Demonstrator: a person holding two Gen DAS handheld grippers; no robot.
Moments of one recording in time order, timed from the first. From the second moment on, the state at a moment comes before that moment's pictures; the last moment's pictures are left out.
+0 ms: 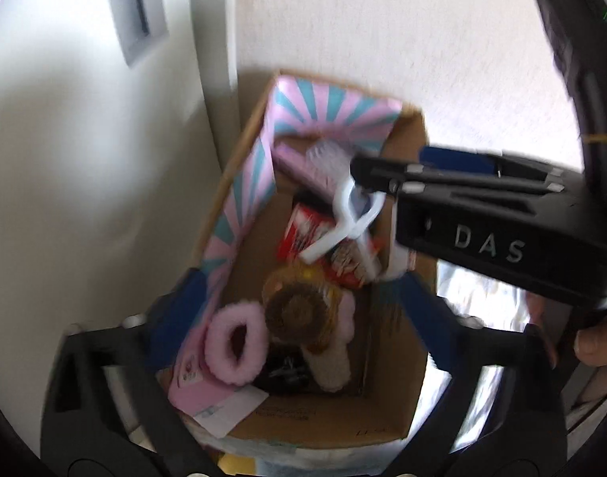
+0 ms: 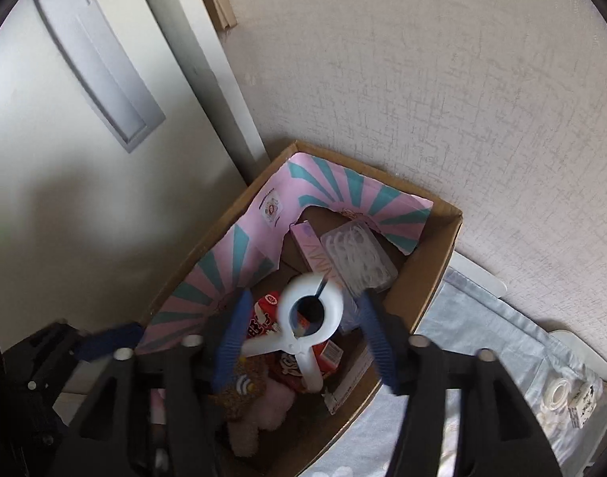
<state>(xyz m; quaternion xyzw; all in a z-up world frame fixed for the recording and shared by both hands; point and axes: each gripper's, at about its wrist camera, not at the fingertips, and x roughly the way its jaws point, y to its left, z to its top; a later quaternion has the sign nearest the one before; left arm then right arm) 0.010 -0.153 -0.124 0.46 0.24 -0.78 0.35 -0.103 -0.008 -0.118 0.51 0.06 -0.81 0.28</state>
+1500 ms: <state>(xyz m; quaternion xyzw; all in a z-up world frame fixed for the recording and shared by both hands) -0.186 0.033 -0.146 0.51 0.07 -0.83 0.19 -0.002 0.380 -0.121 0.53 -0.10 -0.84 -0.03</state>
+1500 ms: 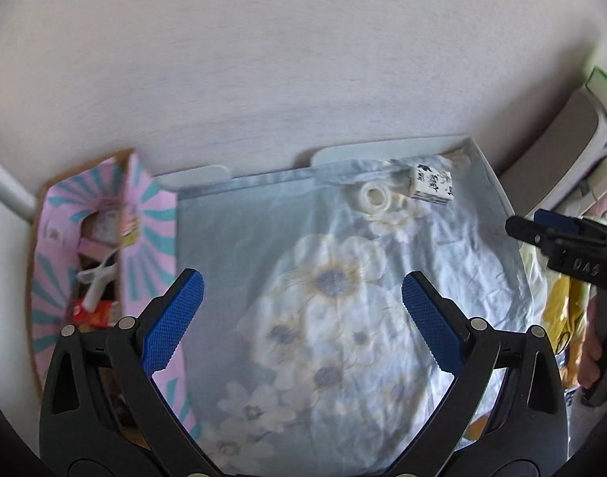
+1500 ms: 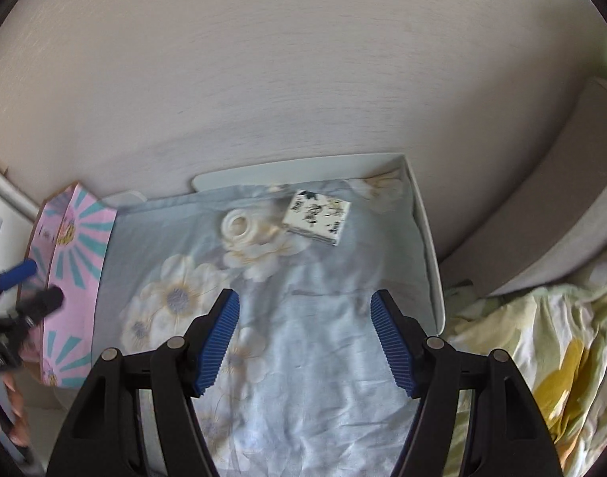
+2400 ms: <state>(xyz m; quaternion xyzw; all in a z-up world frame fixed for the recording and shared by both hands) -0.317 0.050 -0.288 0.51 0.01 -0.84 0.19 -0.106 0.396 -0.222 0.59 -0.15 -0.79 -0.09</state>
